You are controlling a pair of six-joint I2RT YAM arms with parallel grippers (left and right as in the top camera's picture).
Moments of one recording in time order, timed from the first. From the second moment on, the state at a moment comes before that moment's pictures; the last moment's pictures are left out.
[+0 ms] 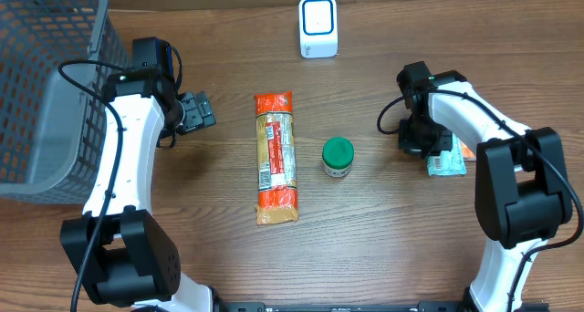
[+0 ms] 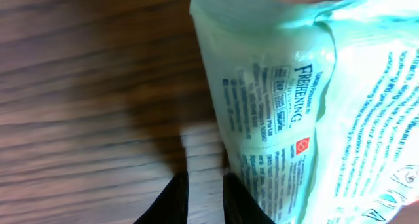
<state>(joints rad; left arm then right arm) 0.12 1.73 1.48 -1.07 -0.10 -0.28 0.23 2.06 1.41 -1.02 0.15 0.38</state>
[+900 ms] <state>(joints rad) 0.12 1.73 1.48 -1.07 -0.10 -0.28 0.25 2.01 1.74 -1.23 -0.31 0.42</state>
